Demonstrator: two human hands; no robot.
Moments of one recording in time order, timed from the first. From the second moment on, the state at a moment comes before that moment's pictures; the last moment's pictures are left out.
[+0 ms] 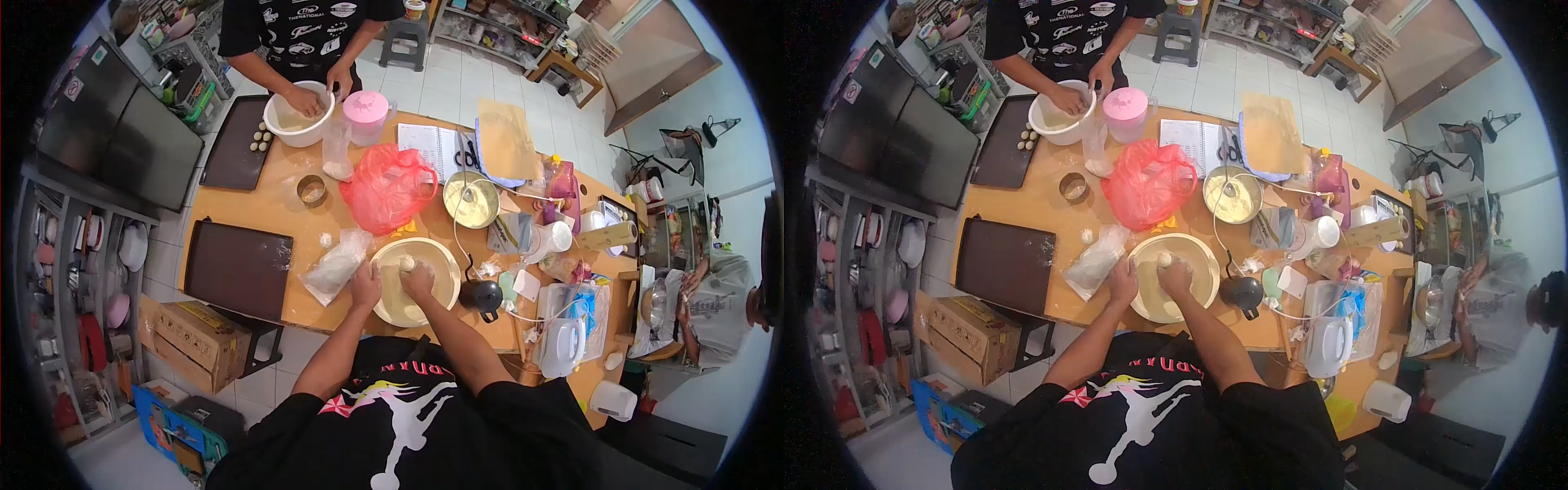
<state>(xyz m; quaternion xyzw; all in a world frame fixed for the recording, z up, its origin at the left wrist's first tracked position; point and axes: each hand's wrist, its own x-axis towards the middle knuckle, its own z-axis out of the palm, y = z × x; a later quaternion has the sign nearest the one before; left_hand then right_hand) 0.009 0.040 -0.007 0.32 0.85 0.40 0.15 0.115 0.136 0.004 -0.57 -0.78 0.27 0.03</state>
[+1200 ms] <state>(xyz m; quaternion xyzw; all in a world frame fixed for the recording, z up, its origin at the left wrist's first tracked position) 0.004 0.048 0.001 0.30 0.85 0.41 0.14 0.167 0.137 0.083 -0.40 -0.90 0.16 -0.12</state>
